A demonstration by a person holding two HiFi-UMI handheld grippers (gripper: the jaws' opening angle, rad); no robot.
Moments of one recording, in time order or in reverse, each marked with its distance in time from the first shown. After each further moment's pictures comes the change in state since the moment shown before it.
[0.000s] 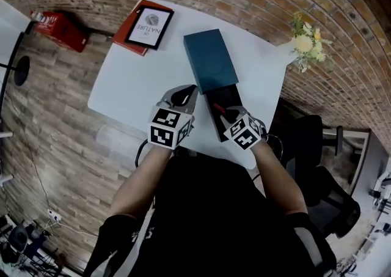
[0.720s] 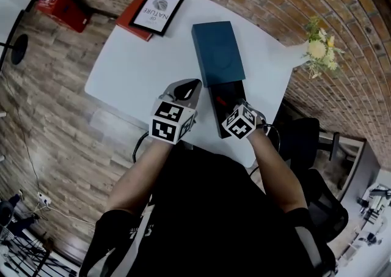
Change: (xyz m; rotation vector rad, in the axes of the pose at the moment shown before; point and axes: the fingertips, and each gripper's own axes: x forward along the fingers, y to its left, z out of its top) left arm 0.004 0.014 -0.019 -0.058 0.012 0.016; right arm 0.044 -0.012 -0.026 -0.114 0.192 0.018
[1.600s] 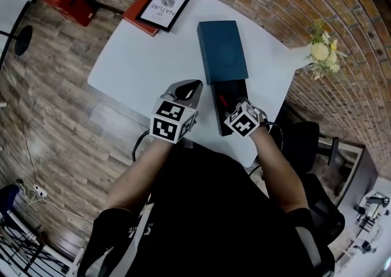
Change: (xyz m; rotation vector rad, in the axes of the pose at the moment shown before) left arm -0.014 -0.003 -0.013 -0.018 0.010 0.022; right arm -0.011 0.011 0.008 -0.003 -0.008 0.072
